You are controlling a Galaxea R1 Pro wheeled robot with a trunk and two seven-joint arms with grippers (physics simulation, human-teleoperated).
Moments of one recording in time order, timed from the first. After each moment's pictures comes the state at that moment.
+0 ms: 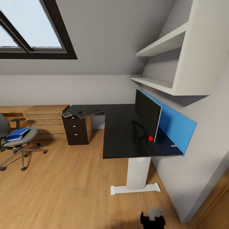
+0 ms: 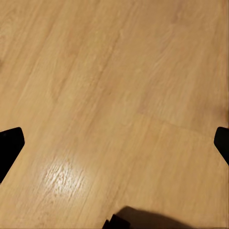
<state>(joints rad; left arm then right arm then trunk) -0.26 0.01 -0.40 -0.21 0.65 -0.30 0.36 -0.38 0.11 0.25 -0.21 -0.07 -0.32 -0.43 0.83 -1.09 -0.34</state>
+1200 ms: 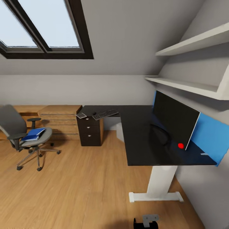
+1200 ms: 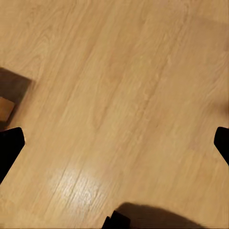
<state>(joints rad) -0.26 0.01 -0.40 -0.18 0.65 -0.31 0.34 -0.38 0.14 0.25 -0.12 -0.08 -0.40 -0.28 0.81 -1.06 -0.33</state>
